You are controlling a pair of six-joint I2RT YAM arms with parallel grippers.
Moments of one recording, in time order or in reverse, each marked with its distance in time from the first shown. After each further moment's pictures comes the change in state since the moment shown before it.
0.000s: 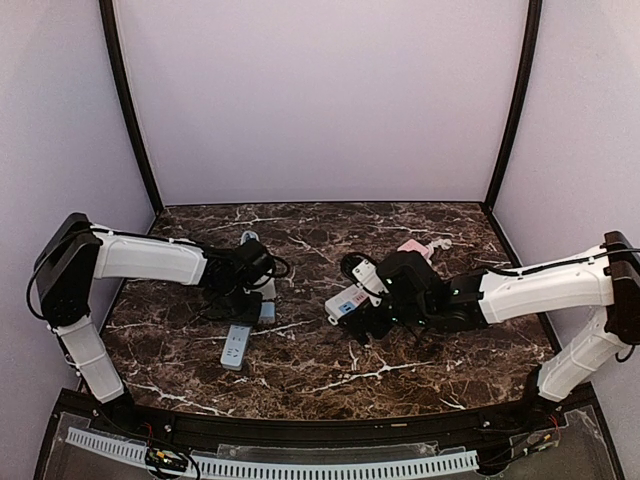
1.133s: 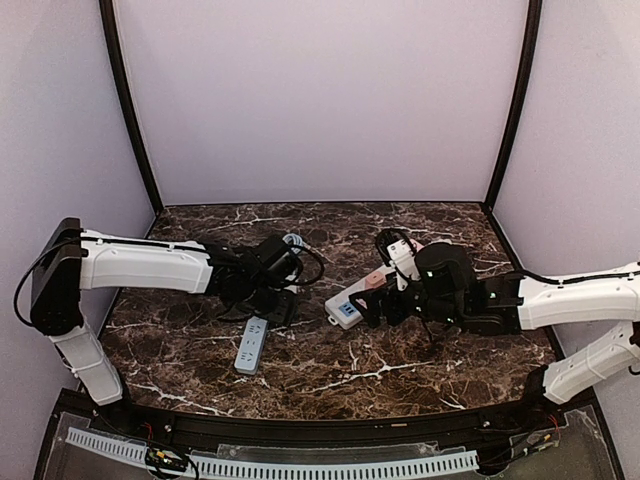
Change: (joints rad) left arm -0.188 -0.047 0.091 0.097 -0.053 0.123; right arm -0.010 -0.221 -0.115 0.101 0.033 0.167
